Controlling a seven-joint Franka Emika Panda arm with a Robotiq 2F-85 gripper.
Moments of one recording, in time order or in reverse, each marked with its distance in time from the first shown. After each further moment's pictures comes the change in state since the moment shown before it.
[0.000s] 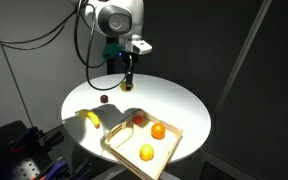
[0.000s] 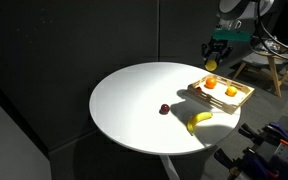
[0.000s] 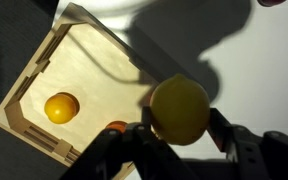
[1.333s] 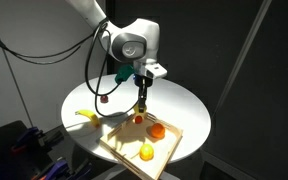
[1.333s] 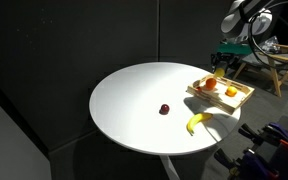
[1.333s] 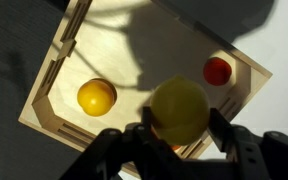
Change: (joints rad) arm -0.030 0.169 -0.122 0.022 0.000 0.129 0.000
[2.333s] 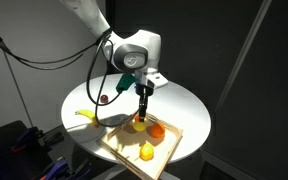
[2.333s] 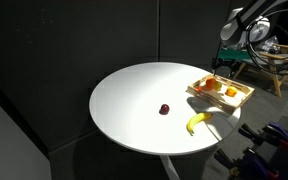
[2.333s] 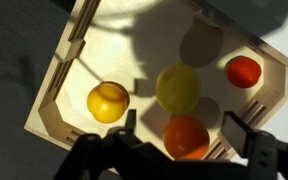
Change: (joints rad) arm 0.000 0.065 -0.025 0.000 0.000 0.034 0.000
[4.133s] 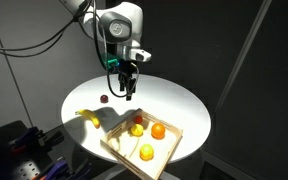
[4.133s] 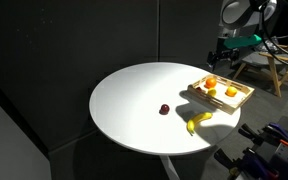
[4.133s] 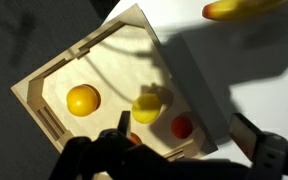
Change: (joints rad) arm 0.036 -0.228 0.114 -0.071 -0.120 -0.220 -0.269
